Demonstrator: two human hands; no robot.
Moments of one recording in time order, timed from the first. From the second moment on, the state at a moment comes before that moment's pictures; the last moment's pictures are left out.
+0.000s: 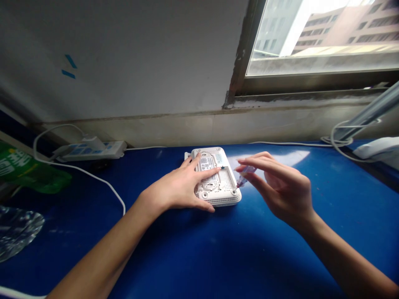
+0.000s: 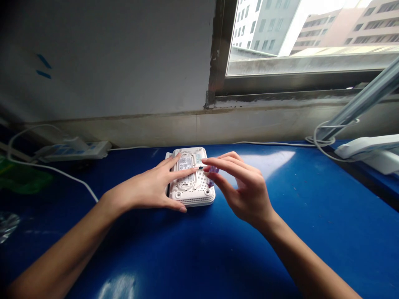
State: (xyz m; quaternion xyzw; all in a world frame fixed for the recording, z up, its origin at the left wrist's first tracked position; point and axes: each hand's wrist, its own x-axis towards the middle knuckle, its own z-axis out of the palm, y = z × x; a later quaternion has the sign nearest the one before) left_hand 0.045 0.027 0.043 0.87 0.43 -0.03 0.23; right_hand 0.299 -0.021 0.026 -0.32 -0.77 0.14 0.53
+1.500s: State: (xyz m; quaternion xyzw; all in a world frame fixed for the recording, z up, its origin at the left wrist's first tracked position) left_hand 0.044 0.028 0.041 0.87 0.44 -0.04 0.22; right_hand 0.301 -0.021 0.030 -0.32 -0.79 0.08 0.51
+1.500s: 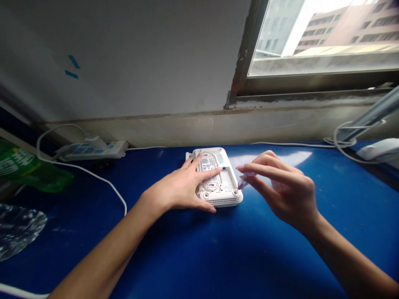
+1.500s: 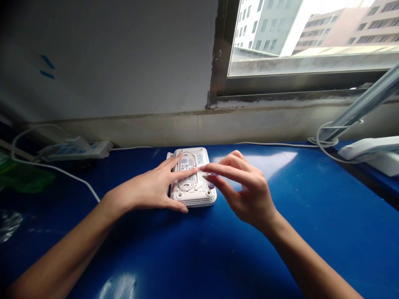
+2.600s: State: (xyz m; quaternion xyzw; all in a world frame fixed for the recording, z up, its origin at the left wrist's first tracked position) left_hand 0.045 0.025 0.046 0.87 0.44 -0.05 0.23; right_hand 0.297 -0.023 0.027 -0.35 -0.79 0.09 0.49
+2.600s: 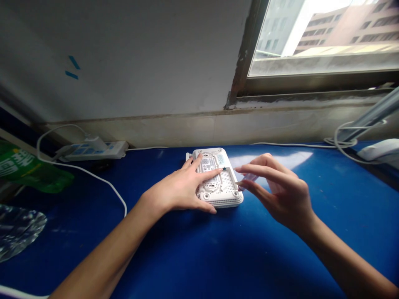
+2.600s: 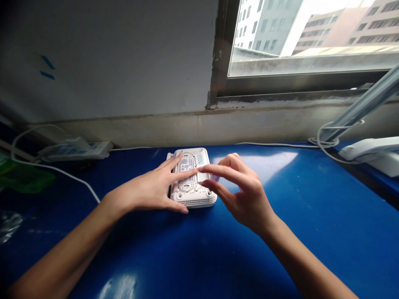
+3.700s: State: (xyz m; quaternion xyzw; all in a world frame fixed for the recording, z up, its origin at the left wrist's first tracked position) left_hand 0.043 0.026 0.042 0.87 0.43 -0.03 0.24; right_hand 0.299 -0.023 0.026 -0.35 -0.80 0.07 0.48
